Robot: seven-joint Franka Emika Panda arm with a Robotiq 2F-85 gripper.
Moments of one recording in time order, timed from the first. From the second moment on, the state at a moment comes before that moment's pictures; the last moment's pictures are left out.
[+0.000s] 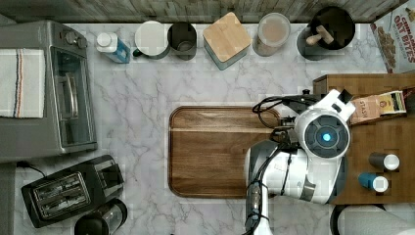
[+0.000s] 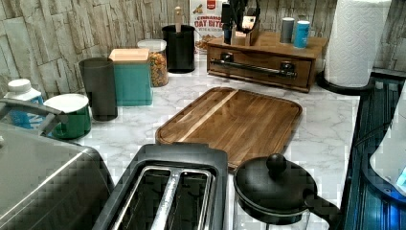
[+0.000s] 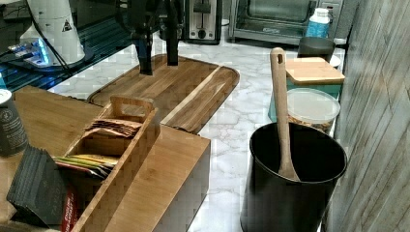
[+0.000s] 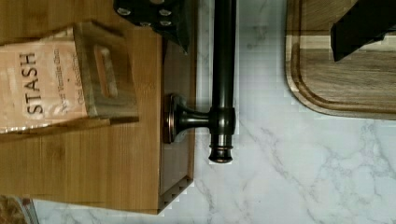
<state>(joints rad) -0.20 0.03 -0.17 -2.24 -0.25 0.88 -1.02</state>
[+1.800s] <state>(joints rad) -0.25 0.26 -0.20 -2.37 -0.12 1.16 -1.05</state>
